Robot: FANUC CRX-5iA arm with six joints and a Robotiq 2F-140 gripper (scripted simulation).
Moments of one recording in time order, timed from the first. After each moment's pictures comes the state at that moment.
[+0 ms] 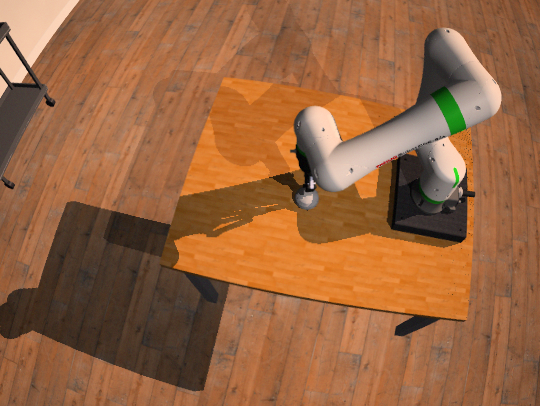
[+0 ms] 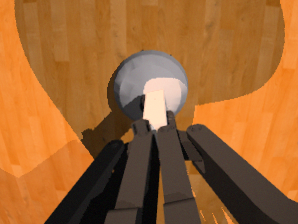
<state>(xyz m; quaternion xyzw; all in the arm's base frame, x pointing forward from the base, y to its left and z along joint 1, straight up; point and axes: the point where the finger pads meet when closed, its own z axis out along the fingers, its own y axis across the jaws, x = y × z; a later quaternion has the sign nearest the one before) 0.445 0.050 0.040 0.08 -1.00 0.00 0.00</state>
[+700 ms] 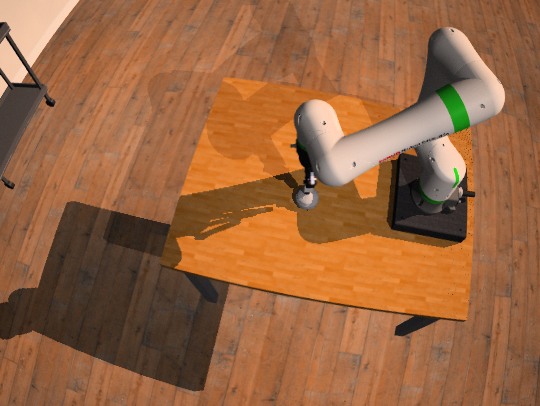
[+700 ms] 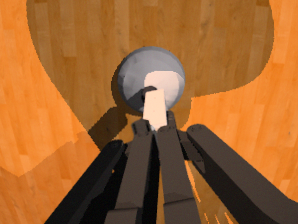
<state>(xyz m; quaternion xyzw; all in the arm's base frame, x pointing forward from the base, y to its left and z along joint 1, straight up) 0.444 0.050 0.068 0.08 -1.00 0.00 0.00</state>
